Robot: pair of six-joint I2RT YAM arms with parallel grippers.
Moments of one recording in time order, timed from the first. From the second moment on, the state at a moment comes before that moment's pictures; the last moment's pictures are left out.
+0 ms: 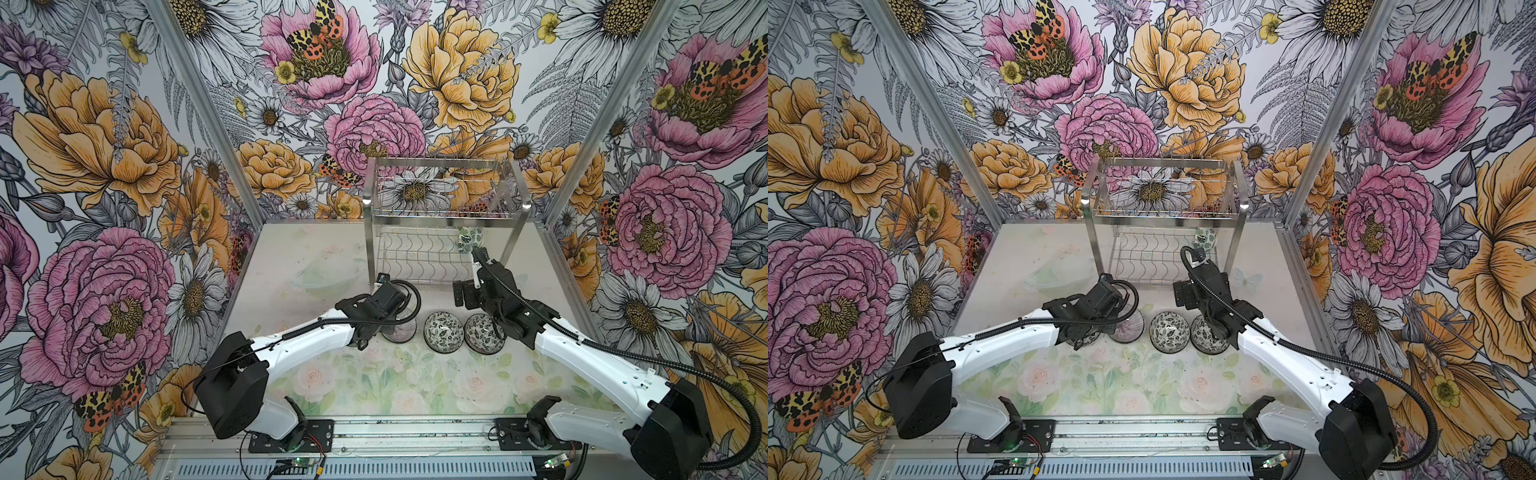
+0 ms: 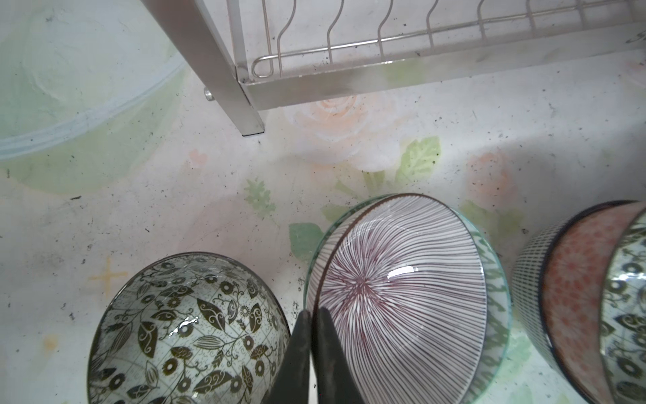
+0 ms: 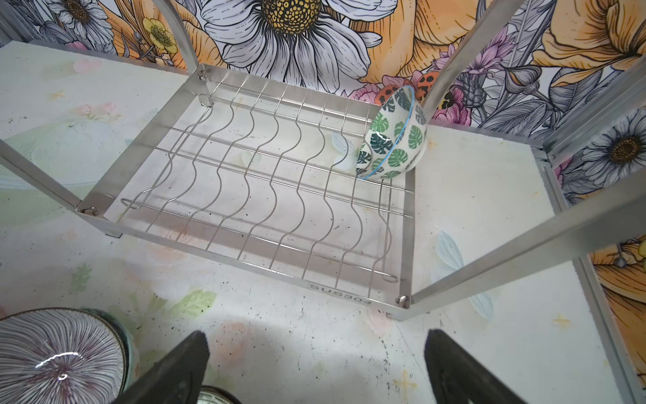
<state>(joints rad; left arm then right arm) -0.84 1.45 0.97 -0.56 -0.36 -0.53 0.56 1.16 0.86 -0.34 0.33 0.16</state>
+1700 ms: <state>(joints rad) -0.80 1.40 1.00 -0.53 -0.36 -0.52 0.56 1.13 0.88 -0.37 0.29 0.16</state>
